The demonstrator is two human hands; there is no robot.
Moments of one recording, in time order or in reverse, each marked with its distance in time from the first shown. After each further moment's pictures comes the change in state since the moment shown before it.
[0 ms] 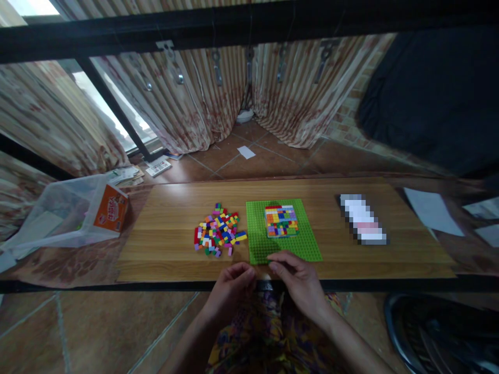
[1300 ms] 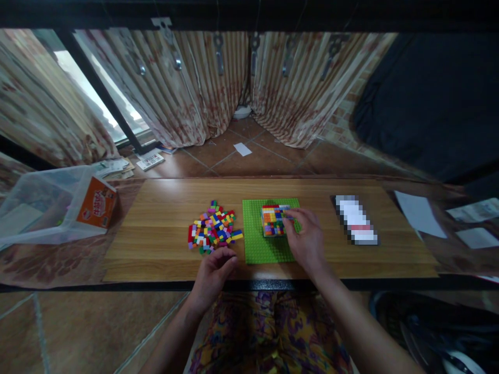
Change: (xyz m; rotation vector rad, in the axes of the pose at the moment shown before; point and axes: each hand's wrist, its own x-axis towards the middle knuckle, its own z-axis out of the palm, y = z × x) left_hand 0.015 0.018 -0.022 0.235 0.201 0.182; right_hand 0.077 0.012 -0.034 -0.617 0.378 -0.377
